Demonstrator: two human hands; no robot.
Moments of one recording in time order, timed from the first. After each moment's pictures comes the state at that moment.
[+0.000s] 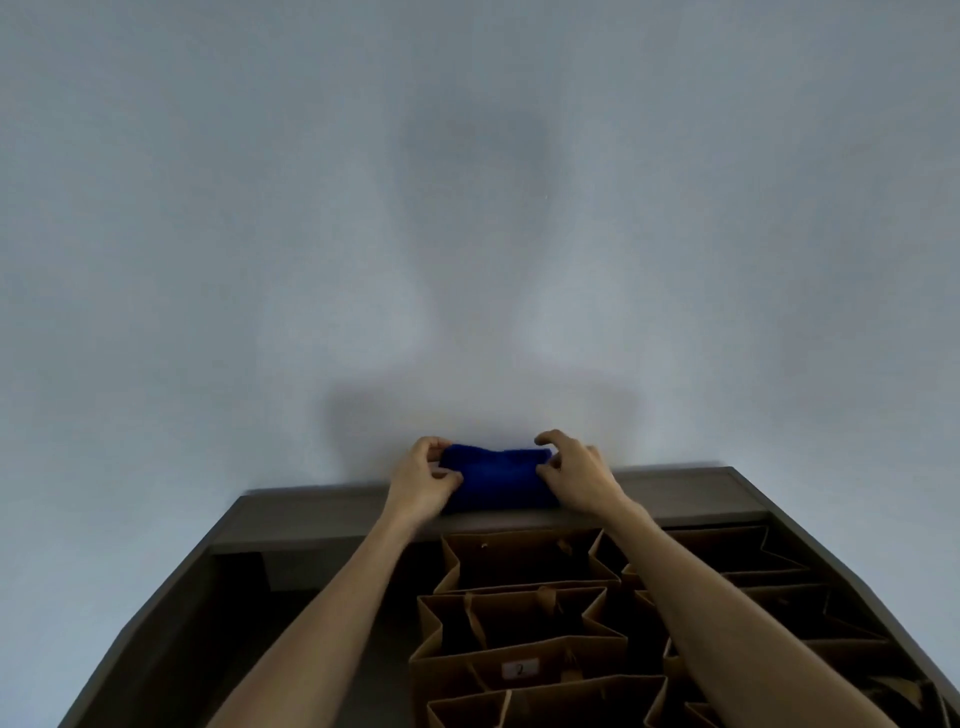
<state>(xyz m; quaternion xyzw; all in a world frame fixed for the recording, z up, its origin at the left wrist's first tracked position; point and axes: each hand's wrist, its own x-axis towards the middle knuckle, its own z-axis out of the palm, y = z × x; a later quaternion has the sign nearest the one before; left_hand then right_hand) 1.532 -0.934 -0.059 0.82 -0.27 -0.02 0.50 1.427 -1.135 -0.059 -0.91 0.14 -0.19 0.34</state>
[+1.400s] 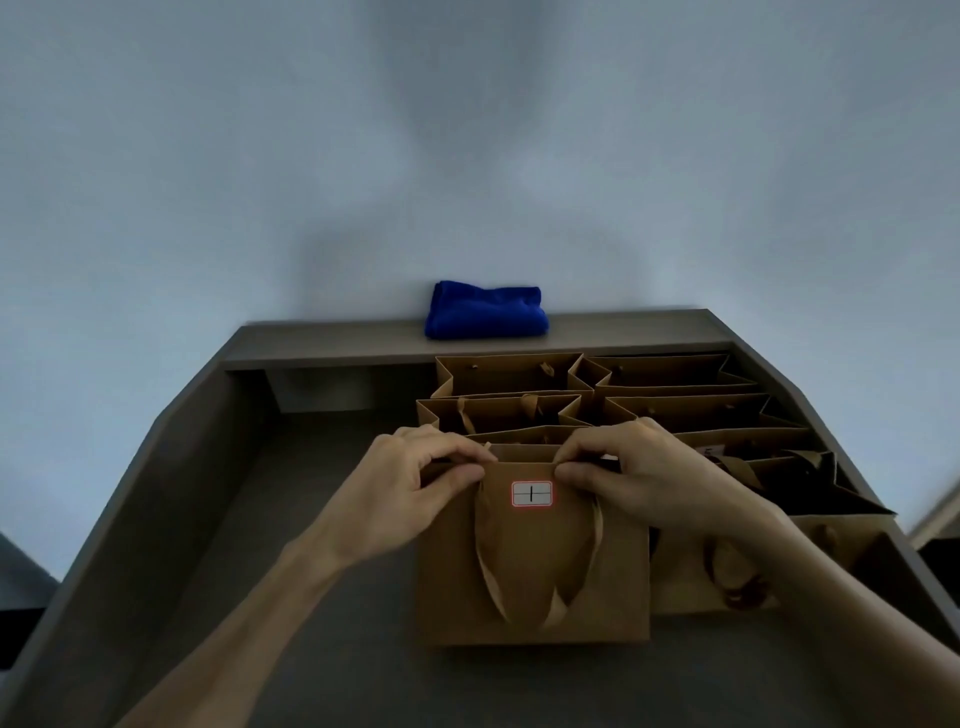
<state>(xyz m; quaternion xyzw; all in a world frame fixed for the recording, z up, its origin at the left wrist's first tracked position) 1.348 -0.812 -0.093 0.77 -0.53 -0.01 0.35 1.216 -1.045 -0.071 -0.96 -0.04 -0.04 0.26</state>
